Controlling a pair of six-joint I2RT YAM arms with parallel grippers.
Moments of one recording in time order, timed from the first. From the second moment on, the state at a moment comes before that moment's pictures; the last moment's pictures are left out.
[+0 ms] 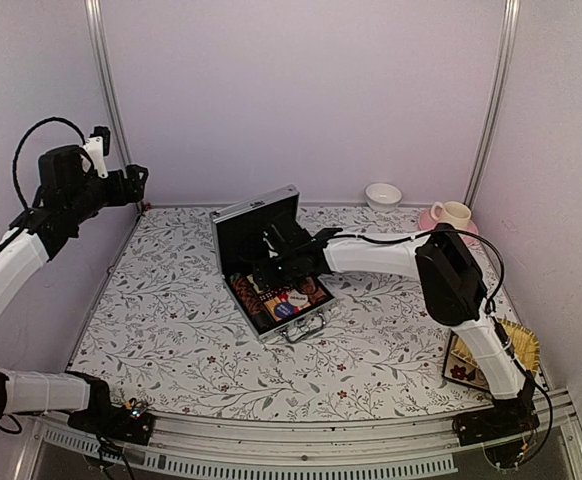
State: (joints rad) left arm -0.13 1.09 1.07 -0.19 -0.06 -0.08; right arm 0.92 2.44 2.01 -0.41 0.12 0.42
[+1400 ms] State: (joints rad) left arm -0.38 1.49 1.27 -0.05 0.29 -0.31; right arm 0.51 1.50 0.85 0.08 -0.14 0.54
